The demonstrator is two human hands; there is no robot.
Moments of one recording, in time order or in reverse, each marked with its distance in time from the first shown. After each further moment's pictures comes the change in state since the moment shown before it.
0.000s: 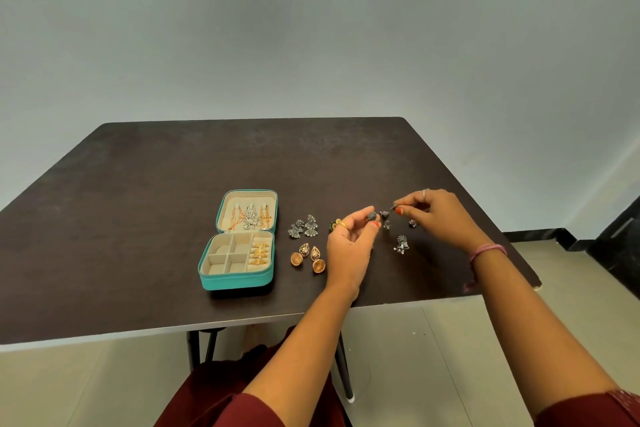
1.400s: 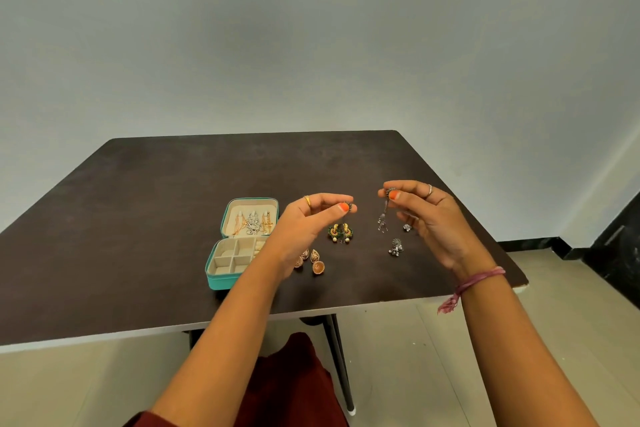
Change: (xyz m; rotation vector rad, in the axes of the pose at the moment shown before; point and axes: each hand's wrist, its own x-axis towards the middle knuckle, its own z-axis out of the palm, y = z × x) left_hand -0.015 0.100 -0.054 0.285 -0.311 0.035; right_hand -0.056 -0.079 -0.013 0.895 0.076 0.069
